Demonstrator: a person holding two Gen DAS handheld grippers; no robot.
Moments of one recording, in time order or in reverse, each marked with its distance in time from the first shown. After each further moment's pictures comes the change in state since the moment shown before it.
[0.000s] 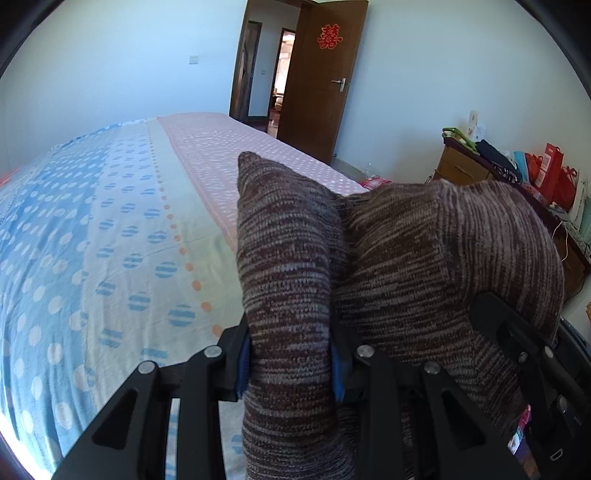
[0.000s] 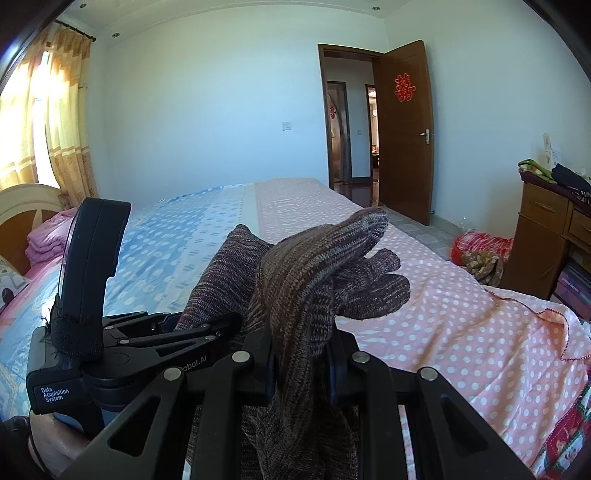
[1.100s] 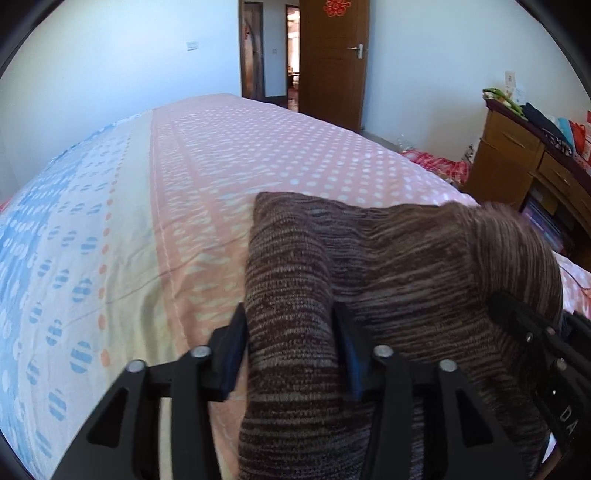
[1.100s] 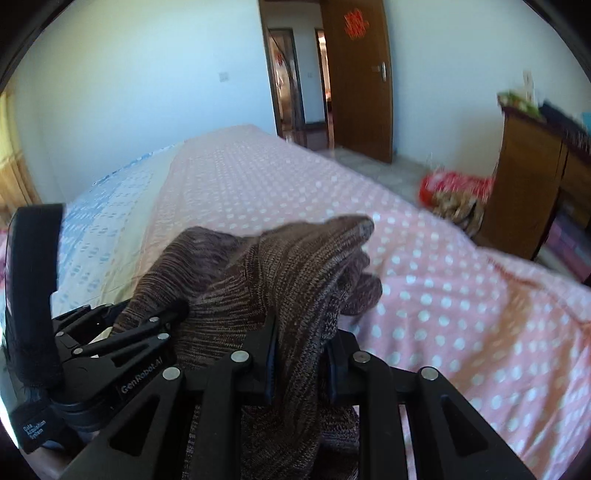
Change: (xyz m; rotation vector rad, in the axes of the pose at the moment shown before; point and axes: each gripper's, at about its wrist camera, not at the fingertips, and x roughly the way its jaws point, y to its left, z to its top) left arm 0.153 -0.026 0.036 0.050 0.088 0.183; right arm 0.177 -0.134 0.008 0.198 0.273 -0.110
